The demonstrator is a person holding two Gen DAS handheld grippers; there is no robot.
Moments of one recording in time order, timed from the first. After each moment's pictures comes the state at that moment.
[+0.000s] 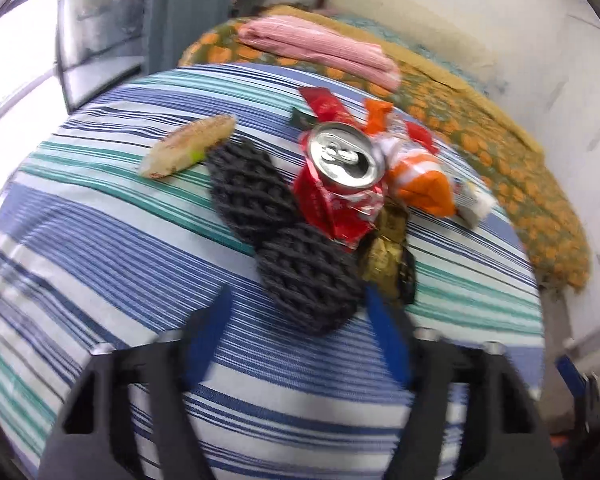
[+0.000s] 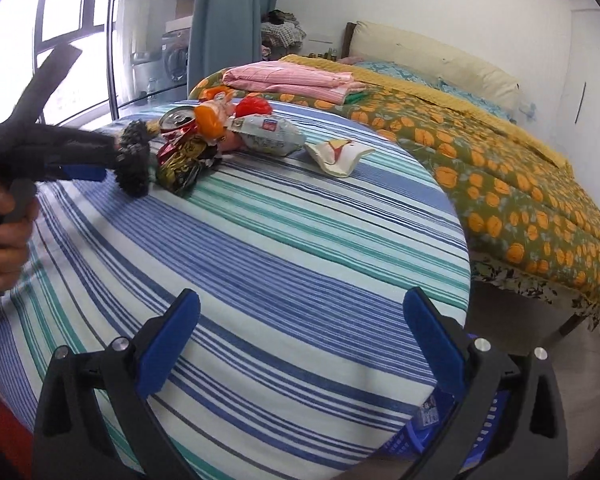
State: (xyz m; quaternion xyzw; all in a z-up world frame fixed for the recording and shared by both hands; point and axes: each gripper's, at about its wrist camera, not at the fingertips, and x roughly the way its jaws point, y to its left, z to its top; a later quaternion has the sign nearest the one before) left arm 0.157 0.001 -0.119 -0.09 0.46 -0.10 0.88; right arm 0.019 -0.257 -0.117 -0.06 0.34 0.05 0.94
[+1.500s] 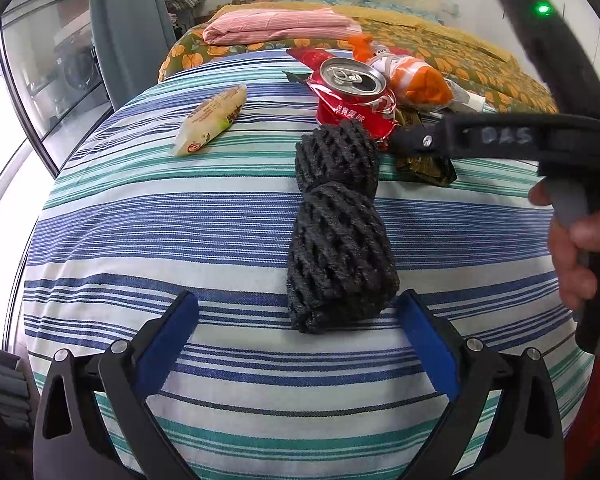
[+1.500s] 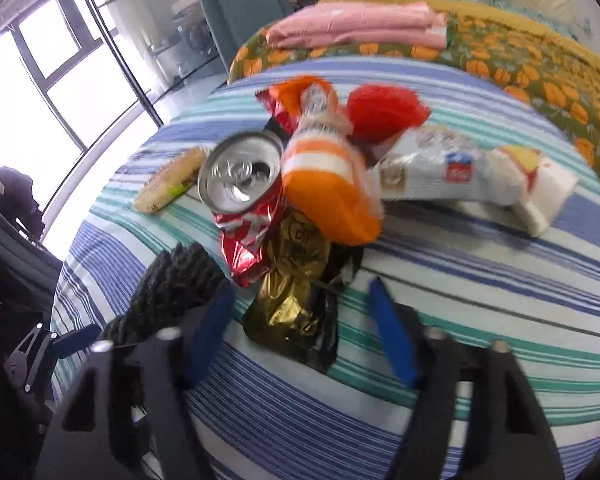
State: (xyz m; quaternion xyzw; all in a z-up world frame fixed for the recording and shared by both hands) left arm 0.117 0.029 -0.141 0.07 0.46 -0.13 0.88; right arm 0.186 -0.158 -0.123 0.06 0.47 0.16 0.86
